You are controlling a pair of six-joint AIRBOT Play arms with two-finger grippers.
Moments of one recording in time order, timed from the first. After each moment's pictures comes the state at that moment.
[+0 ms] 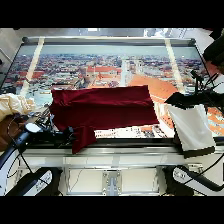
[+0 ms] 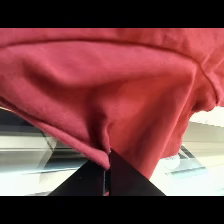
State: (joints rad) left arm 0.15 -1.01 0.35 0.84 -1.03 -1.46; right arm -0.33 -1.15 1.01 -0.98 1.24 1.24
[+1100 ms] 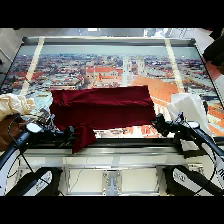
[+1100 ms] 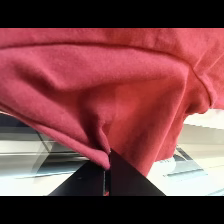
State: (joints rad) left arm 0.13 -1.01 0.34 0.83 -1.02 -1.46; right arm -0.22 -1.13 0.37 -0.47 0.68 1.40
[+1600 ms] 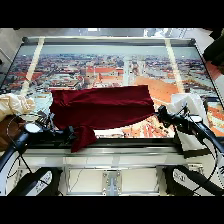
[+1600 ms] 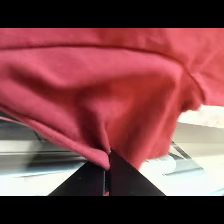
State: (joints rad) left arm 0.13 -0.95 0.35 0.83 -1.03 -1.45; right arm -0.21 -1.12 0.48 -0.43 0.67 1.31
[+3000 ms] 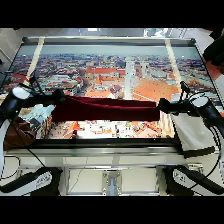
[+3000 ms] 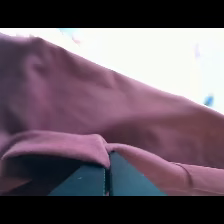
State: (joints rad) left arm 0.10 -1.24 0.96 0.97 -0.83 -1.40; right arm -0.16 -1.17 0.81 -0.92 0.88 1.38
